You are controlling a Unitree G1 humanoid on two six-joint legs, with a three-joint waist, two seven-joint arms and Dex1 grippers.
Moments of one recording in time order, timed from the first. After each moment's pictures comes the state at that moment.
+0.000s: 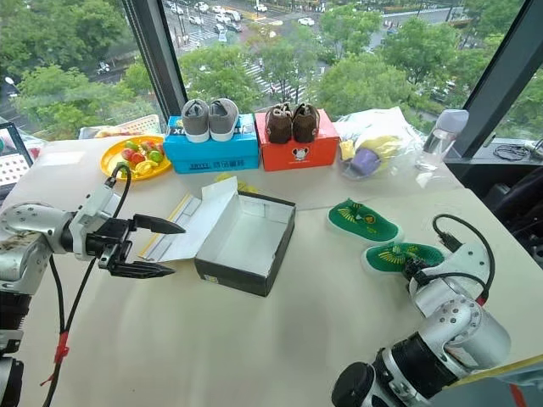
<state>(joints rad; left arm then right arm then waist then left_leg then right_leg) -0.51 0.92 0.03 0.17 -0.51 0.28 -1.61 -0.48 -0.06 -0.71 -0.71 0.21 1.60 -0.30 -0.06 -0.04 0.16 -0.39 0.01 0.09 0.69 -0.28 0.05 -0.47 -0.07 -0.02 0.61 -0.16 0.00</state>
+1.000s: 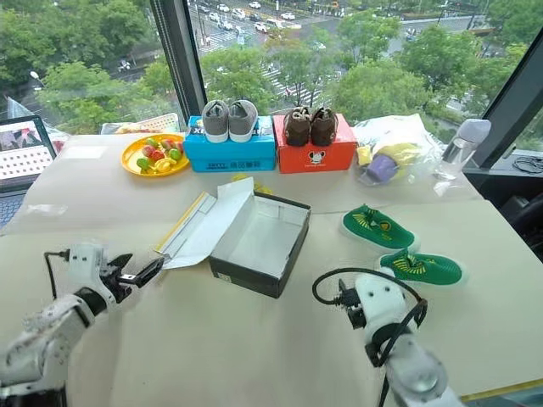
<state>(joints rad) 0.07 0.41 0.40 -0.22 -0.38 0.50 -0.41 0.39 -0.42 0.16 -0.92 0.00 0.76 -0.13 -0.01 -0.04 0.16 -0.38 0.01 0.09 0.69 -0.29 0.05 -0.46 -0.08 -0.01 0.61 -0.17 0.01</state>
